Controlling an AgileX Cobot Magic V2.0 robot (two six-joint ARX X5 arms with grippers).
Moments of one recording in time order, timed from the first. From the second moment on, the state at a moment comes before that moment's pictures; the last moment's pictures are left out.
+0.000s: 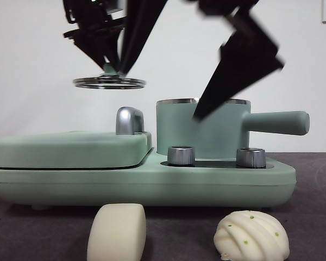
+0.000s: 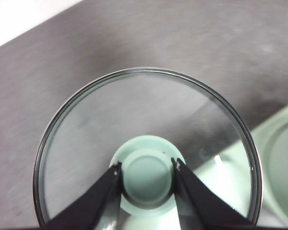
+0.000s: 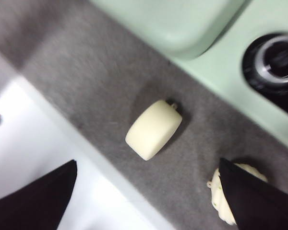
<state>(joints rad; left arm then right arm) -0.30 2.16 2.47 -1.16 0.10 0.25 0.97 1.39 1.09 -0.76 -0.21 0.45</state>
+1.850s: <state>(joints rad) -0.21 2.16 2.47 -1.16 0.10 0.24 0.73 1.71 1.78 -1.13 -0.21 0.35</state>
